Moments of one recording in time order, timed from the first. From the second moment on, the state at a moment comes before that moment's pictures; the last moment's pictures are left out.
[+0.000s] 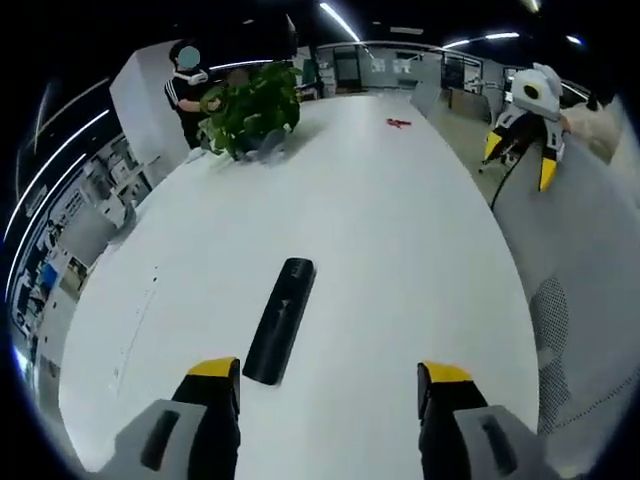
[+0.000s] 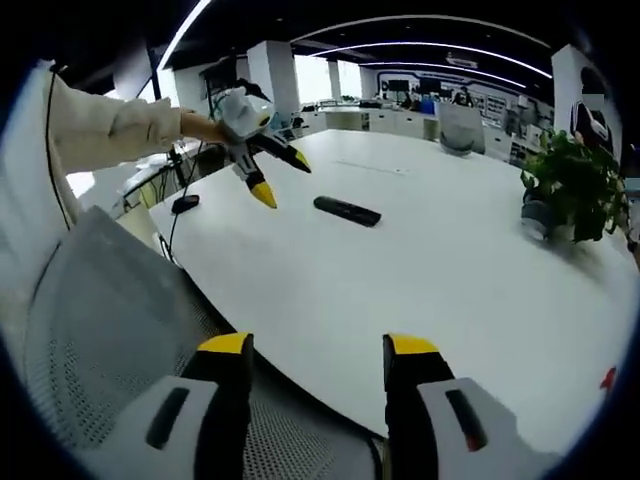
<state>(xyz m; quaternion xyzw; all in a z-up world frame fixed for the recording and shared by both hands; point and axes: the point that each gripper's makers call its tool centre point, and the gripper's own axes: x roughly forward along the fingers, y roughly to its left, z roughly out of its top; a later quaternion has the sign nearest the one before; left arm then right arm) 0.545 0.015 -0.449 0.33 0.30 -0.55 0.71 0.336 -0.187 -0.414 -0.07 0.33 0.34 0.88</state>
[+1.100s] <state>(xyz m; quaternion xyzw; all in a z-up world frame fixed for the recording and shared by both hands) 0.596 0.002 -0.495 0.33 0.35 -0.56 0.68 0.333 -0.196 -0.426 -0.05 0.37 0.32 0.87</state>
